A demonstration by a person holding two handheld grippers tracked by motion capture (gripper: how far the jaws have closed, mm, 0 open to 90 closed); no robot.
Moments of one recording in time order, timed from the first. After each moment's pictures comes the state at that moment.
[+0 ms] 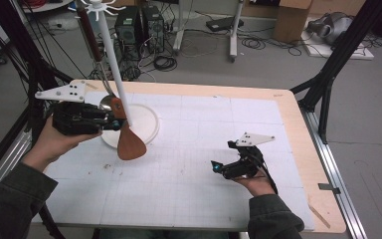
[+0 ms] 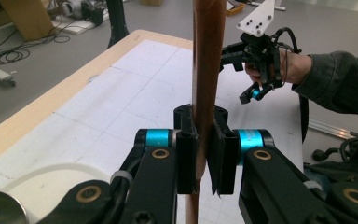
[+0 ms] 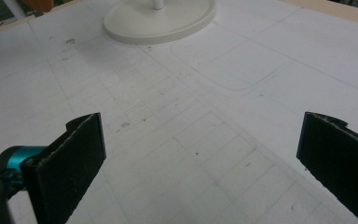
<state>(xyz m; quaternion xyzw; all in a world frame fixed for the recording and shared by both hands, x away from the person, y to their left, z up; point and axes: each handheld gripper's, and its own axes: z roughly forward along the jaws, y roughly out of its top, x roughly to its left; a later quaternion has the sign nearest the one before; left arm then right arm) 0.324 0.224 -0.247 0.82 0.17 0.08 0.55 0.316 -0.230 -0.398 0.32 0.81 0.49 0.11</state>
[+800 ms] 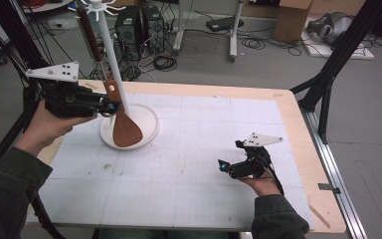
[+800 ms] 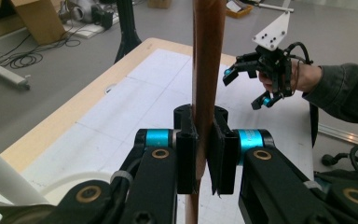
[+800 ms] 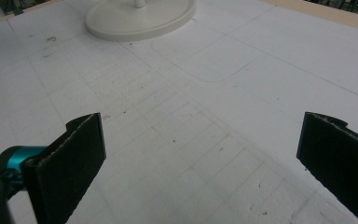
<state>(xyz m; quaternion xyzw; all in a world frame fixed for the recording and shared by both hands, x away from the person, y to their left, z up) 0.343 0.231 -0.215 0.82 0.17 0.09 0.54 0.313 -0.247 -0.397 0.33 0.80 0.48 0.14</state>
